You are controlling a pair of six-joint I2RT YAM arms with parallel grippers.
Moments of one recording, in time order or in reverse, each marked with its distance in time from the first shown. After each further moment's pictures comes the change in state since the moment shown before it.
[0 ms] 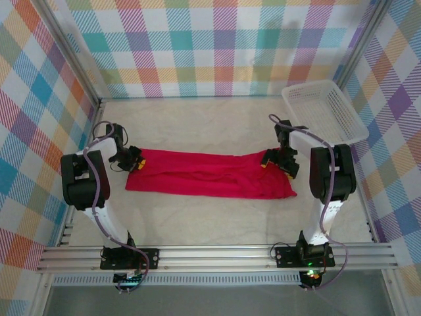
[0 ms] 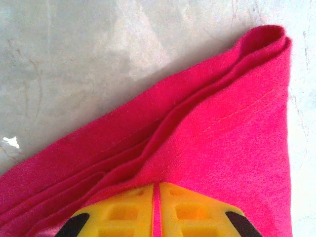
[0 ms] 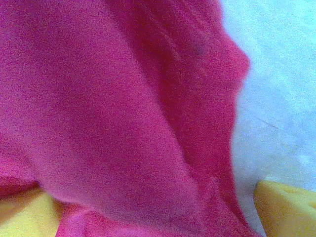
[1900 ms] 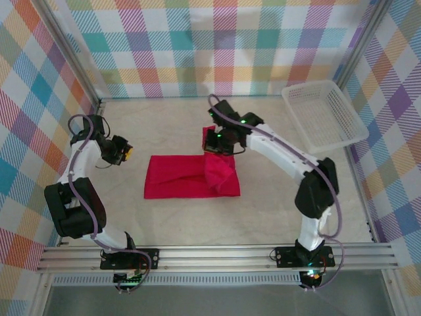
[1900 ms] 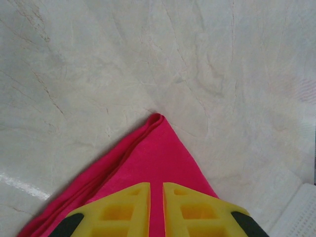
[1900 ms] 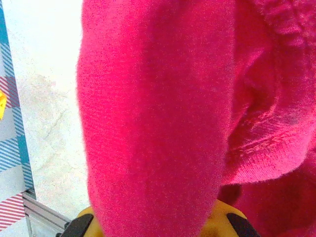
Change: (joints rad) left arm 0.080 -0.300 0.030 -0.140 0.039 0.010; right arm 0.597 -0.031 0.507 -0.016 -0.145 0.241
